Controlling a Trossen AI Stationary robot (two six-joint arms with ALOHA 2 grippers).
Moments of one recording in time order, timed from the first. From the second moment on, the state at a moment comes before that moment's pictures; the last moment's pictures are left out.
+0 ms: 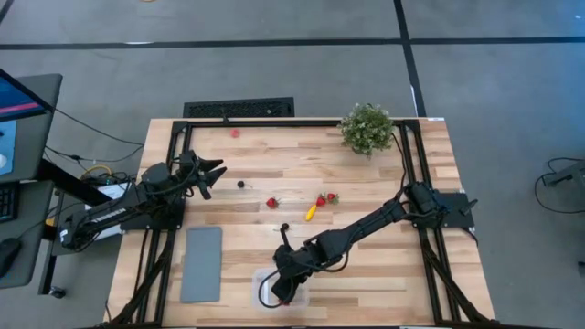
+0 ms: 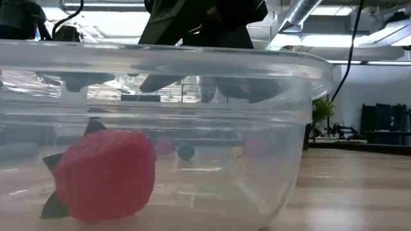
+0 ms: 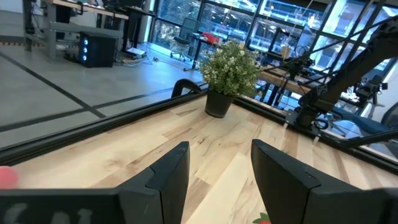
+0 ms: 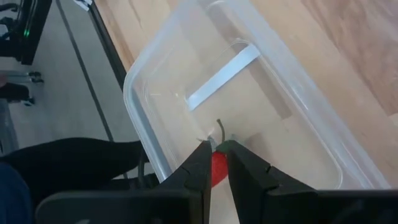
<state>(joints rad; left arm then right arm) 0.44 0.04 0.02 0.00 -0.01 -0.30 0.43 2.16 1.62 -0.36 -0.16 1.07</state>
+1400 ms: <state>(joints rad) 0.44 0.04 0.02 0.00 -0.01 -0.42 0.11 2.10 1.62 -0.63 -0.29 0.61</state>
